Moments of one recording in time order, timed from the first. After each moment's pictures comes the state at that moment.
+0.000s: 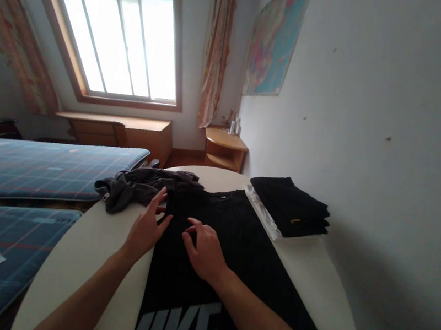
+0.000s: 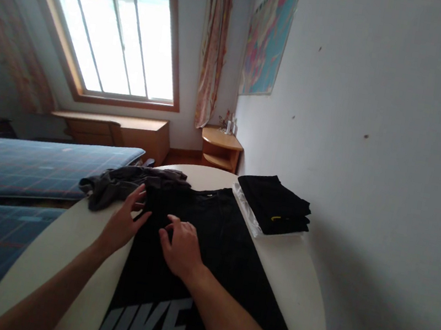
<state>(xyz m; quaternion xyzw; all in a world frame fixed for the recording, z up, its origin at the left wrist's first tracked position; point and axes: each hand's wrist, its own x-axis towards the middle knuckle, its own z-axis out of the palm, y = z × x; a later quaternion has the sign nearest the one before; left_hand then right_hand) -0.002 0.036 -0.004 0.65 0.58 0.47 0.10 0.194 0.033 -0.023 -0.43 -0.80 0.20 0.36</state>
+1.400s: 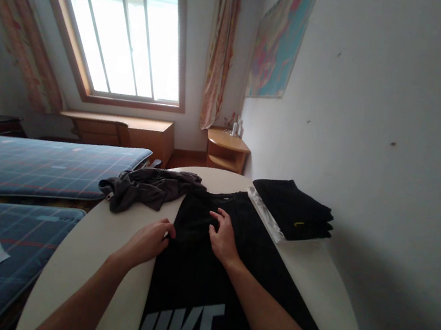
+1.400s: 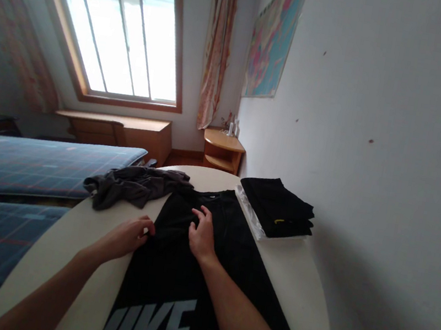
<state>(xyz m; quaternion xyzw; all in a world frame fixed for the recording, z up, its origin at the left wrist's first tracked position) -0.017 0.021 -0.010 0.77 0.60 0.15 0.12 0.212 0.087 -0.055 -0.52 -0.70 0.22 0.44</state>
